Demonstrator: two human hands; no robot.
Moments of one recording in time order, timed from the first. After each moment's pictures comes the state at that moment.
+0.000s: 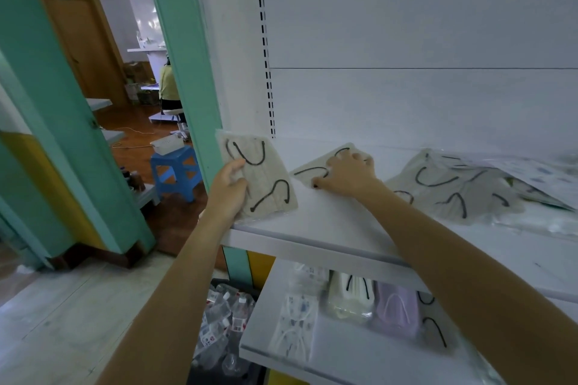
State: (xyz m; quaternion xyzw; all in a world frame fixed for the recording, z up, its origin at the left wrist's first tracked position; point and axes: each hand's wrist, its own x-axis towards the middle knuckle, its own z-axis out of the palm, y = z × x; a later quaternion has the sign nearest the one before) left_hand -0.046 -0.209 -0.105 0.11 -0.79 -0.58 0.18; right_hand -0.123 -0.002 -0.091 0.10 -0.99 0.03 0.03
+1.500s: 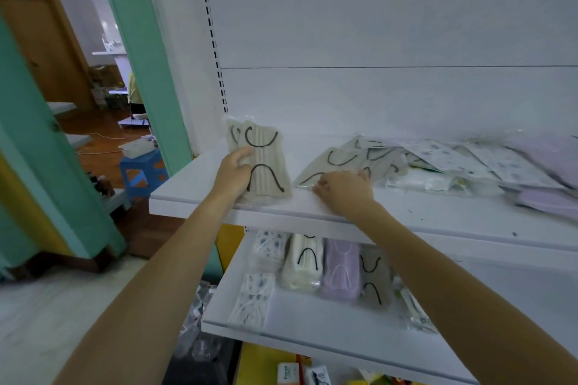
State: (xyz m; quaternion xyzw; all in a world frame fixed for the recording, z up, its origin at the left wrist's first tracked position) left_hand -0.010 -0.100 -0.089 0.04 -0.82 -0.55 0.13; right_hand -0.004 0.104 -0.100 0.08 -0.99 0.08 0.07
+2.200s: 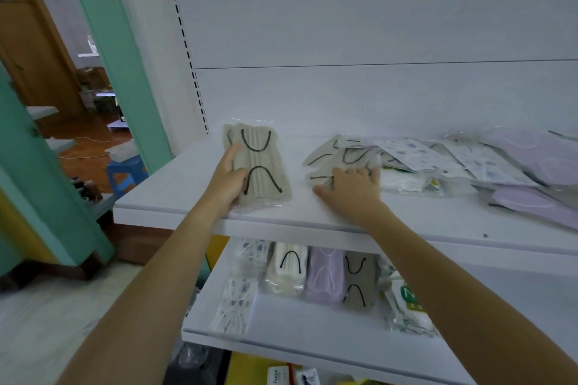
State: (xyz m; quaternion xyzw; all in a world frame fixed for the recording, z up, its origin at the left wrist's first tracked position) left_hand -0.022 -0.060 -0.097 0.02 -0.78 -0.62 0.08; right_hand -0.009 0.160 -0.100 0.01 -1.00 0.04 0.06
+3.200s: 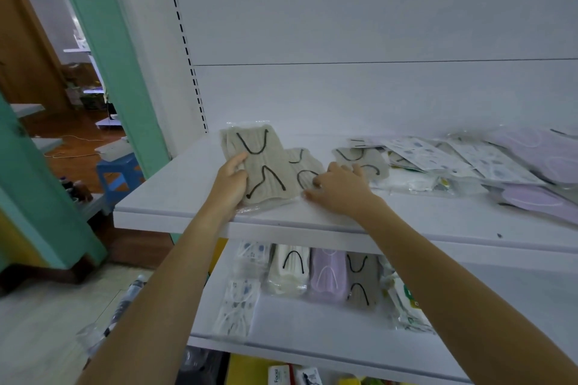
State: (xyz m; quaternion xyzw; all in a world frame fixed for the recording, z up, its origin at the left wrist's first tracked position) left_hand -0.024 -0.063 -0.101 0.04 -0.76 -0.64 0.09; right_hand -0.021 0.133 -0.091 0.11 -0.99 -0.02 0.04
